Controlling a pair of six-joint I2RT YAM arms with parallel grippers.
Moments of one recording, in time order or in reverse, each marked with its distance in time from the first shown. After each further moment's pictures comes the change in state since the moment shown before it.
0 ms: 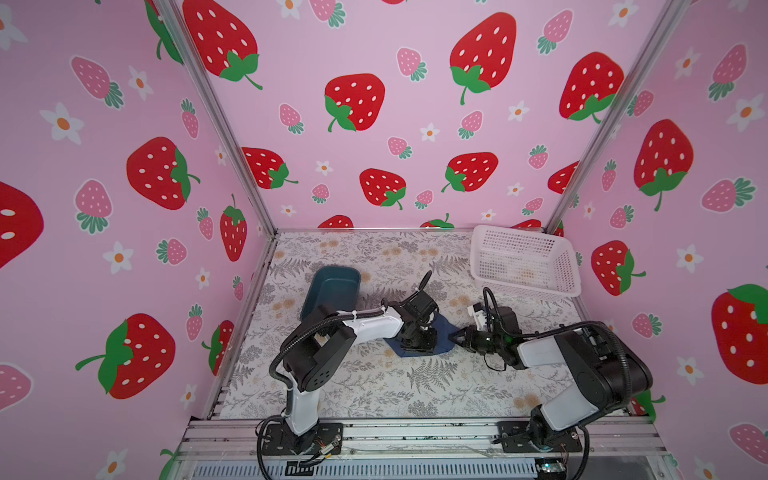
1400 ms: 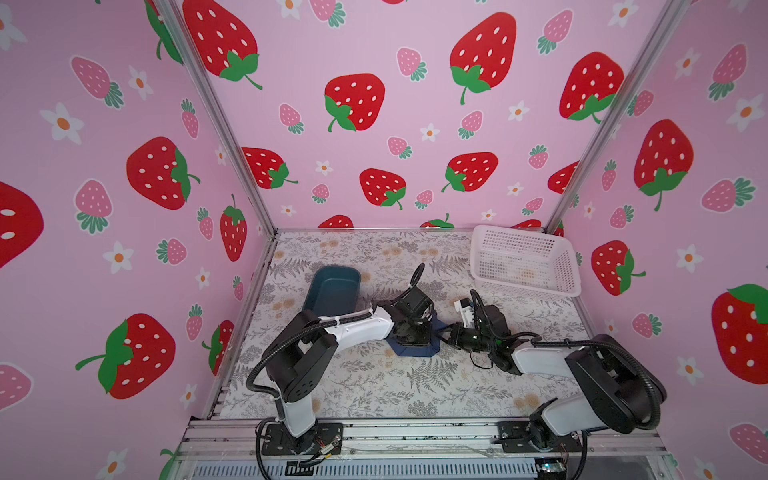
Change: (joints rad) left arm 0.023 -0.142 -0.069 0.034 -0.099 -0.064; right arm 0.215 -0.116 0.044 0.010 0.155 0.164
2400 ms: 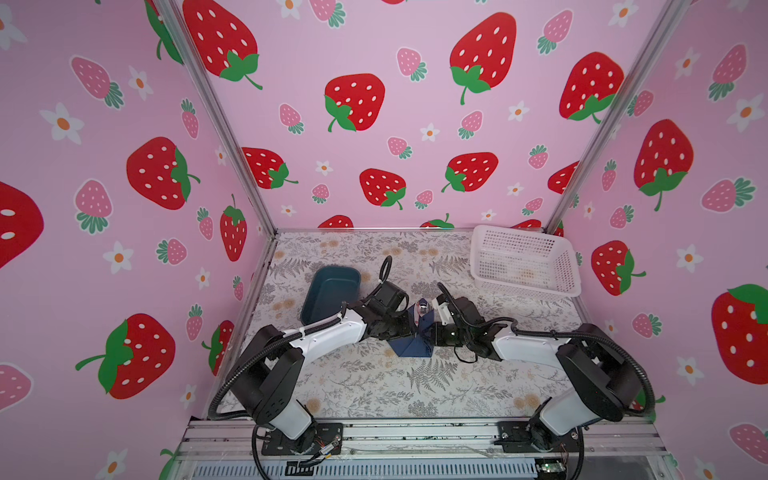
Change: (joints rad) left arm 0.134 -0.201 -0.153 0.077 0.003 -0.108; right arm 0.166 0.090 0.253 -0.349 0.183 -0.218
